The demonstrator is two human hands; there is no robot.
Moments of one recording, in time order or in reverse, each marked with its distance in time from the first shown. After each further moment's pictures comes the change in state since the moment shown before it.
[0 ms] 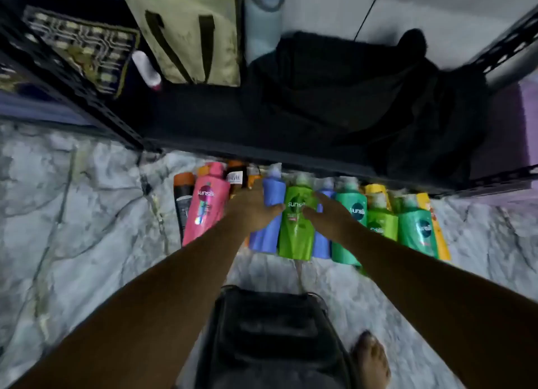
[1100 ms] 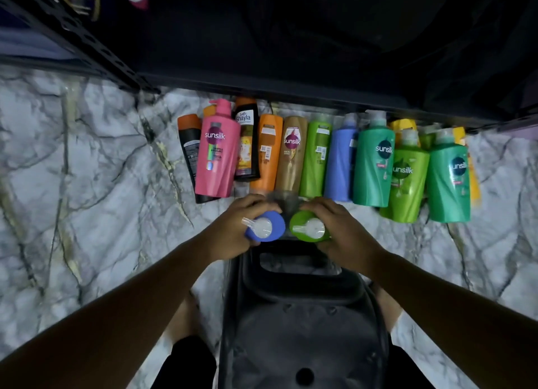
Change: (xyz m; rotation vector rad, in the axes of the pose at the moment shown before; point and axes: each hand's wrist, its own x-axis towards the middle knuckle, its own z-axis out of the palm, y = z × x) left_hand -0.107 -0.113 0.049 -0.194 -0.246 0.434; right_hand -0.105 0.066 0.074 -0.095 -0.142 -0.528
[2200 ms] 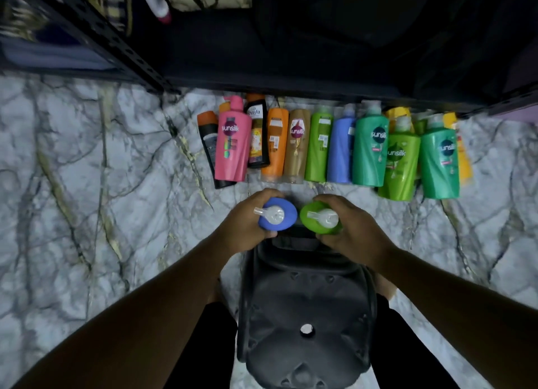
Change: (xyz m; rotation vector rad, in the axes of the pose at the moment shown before) left_hand -0.049 0.077 -0.008 -0.238 0.070 -0.265; right_hand -0.062 -0.063 -0.025 0.108 0.096 0.103
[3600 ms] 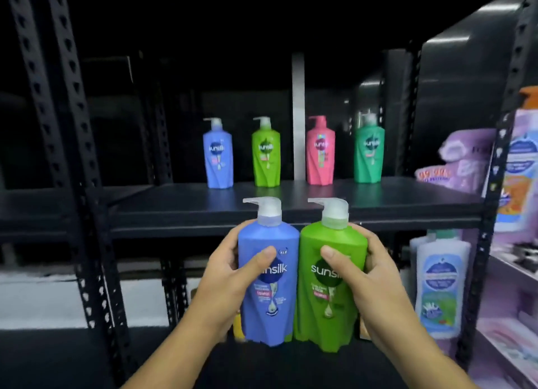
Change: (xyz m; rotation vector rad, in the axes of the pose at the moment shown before) left_hand -0.485 0.814 -0.217 -0.378 0.384 1.136; right_hand -0.393 -0.665 -0.549 0.785 0.880 -0.814
